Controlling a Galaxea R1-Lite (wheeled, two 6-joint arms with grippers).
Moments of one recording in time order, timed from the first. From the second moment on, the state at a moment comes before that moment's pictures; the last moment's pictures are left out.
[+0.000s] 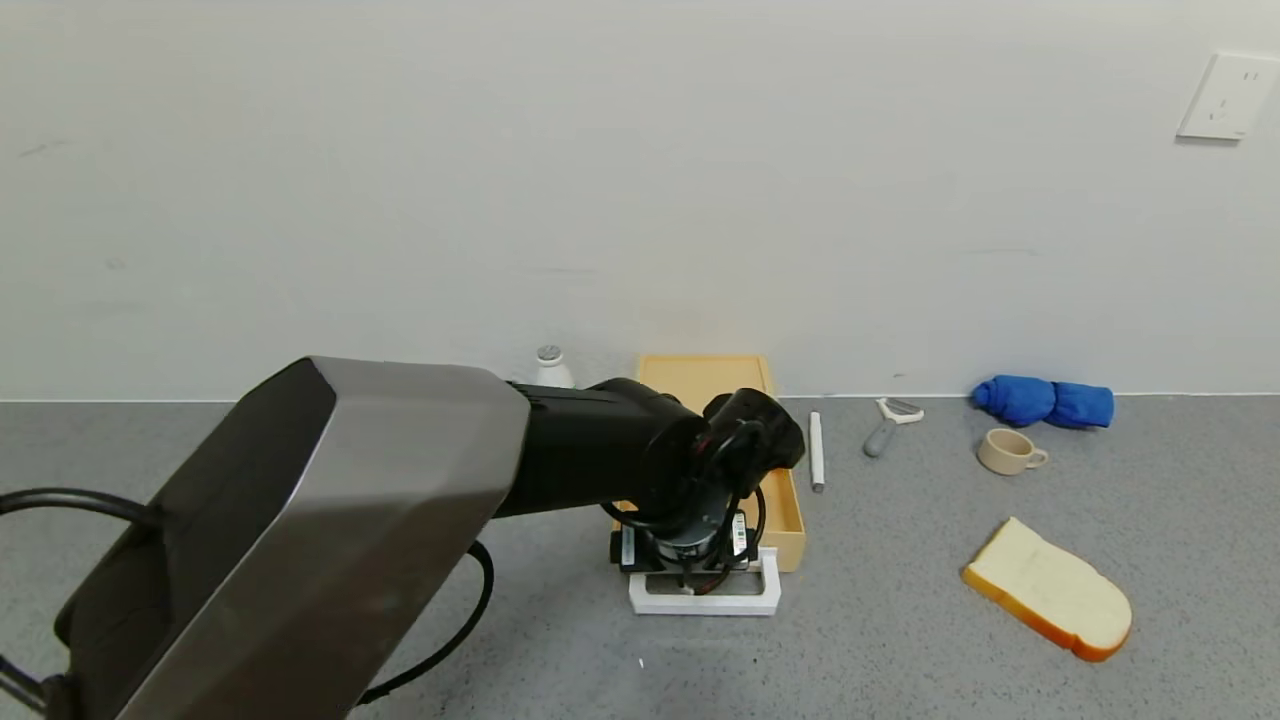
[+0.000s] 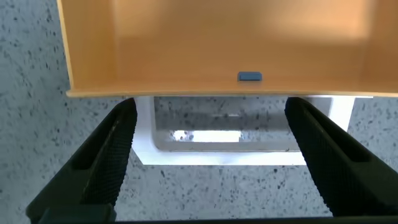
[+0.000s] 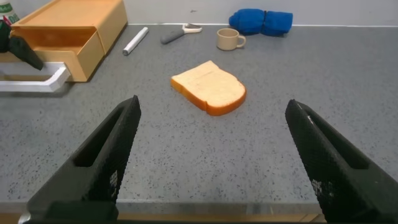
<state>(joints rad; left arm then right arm) -0.78 2.33 -1.84 0.67 0.36 -0.74 0.00 0.00 0.00 0.00 -0.01 0.03</state>
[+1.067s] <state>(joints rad) -0.64 2.42 -1.98 0.48 0.35 -0.50 0.00 0.00 0.00 0.00 -0.01 0.03</state>
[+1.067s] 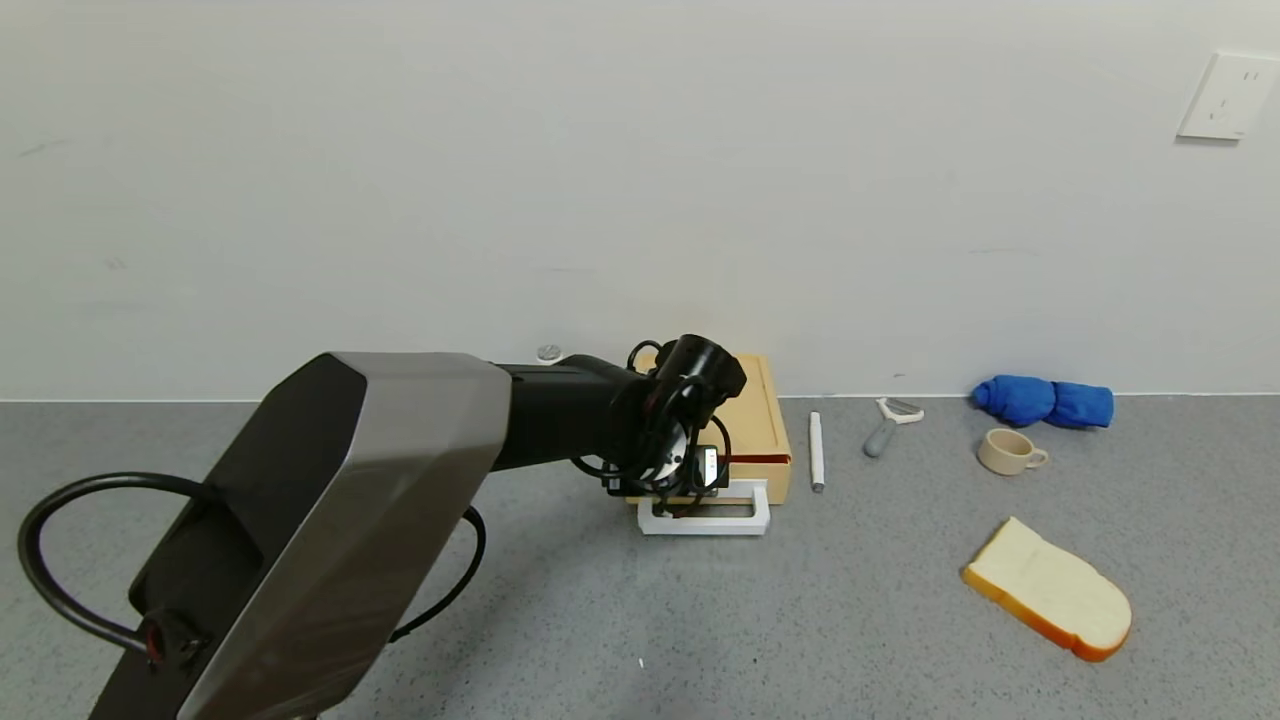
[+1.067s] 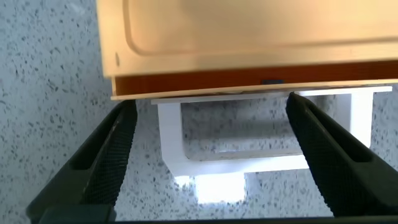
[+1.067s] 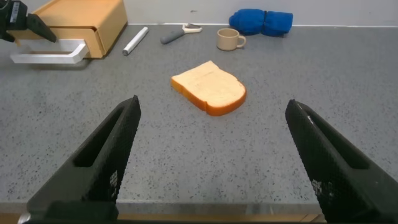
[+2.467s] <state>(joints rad) -0.52 1.70 -1.72 0.55 0.14 -0.18 0.00 0.00 0.00 0.00 -0.01 0.03</state>
